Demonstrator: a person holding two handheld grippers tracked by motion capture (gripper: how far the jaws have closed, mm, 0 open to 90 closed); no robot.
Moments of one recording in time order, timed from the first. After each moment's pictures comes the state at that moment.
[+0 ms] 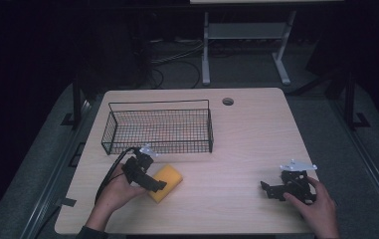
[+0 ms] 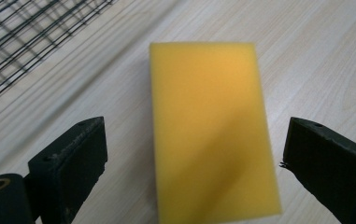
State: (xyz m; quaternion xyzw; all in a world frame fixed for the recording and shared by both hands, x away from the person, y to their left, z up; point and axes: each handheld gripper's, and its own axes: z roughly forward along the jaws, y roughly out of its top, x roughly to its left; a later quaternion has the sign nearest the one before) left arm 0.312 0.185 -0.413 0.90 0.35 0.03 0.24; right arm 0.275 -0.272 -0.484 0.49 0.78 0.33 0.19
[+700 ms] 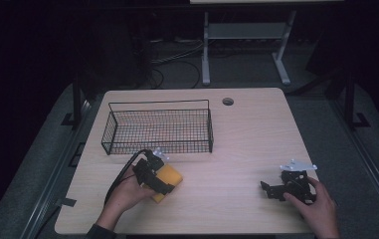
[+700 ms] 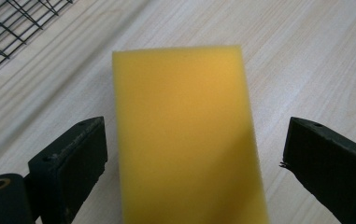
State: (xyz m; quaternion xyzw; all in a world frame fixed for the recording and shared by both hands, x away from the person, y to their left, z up) left arm 0.313 0.161 -0.427 0.91 0.34 0.03 0.22; right arm 0.275 -0.272 -0.484 0.49 0.78 0.33 0.19
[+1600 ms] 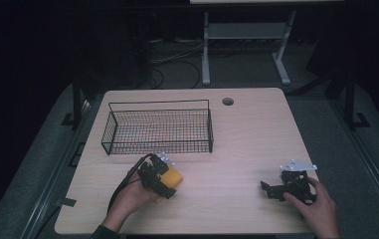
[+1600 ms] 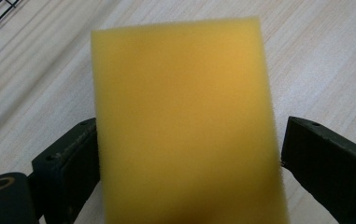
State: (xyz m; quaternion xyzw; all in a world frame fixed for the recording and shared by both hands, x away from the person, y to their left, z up) left arm 0.311 0.151 -0.444 0.92 0.34 0.04 0.18; right arm 0.275 -0.272 -0.484 0.49 0.78 0.33 0.19
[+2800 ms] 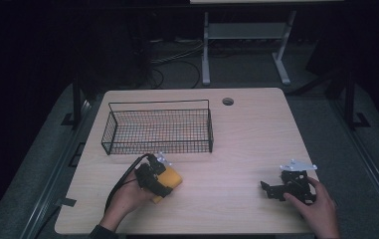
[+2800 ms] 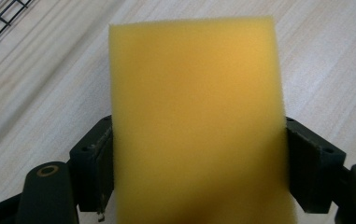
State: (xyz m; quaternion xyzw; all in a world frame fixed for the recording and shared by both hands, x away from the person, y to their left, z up) left arm 0.310 0.159 -0.442 0.93 0.32 0.05 0.19; right arm 0.275 -0.272 -0.484 0.49 0.78 0.33 0.19
